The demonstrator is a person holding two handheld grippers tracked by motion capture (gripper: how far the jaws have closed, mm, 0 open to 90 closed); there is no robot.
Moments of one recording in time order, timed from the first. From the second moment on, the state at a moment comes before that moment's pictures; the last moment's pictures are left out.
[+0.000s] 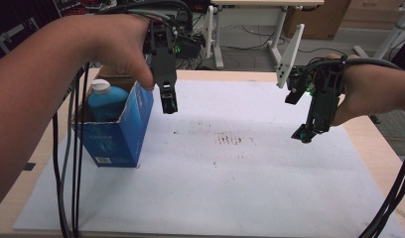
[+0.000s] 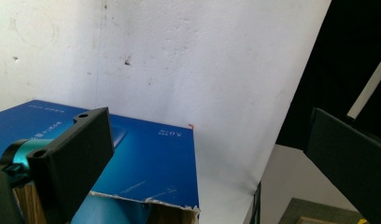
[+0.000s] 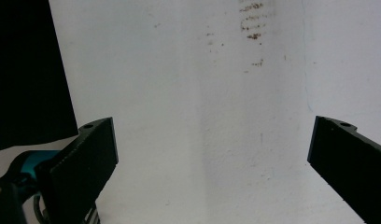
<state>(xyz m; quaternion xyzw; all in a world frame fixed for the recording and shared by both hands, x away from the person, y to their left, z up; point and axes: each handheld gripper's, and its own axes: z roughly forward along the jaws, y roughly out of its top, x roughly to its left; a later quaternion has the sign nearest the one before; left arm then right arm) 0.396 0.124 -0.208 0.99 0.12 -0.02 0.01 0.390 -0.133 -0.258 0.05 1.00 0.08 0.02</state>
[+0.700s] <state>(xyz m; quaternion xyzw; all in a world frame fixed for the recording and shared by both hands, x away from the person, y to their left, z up) 0.400 0.121 -0.209 0.99 0.12 -0.02 0.01 0.391 -0.138 -0.257 0.05 0.99 0.09 0.02</state>
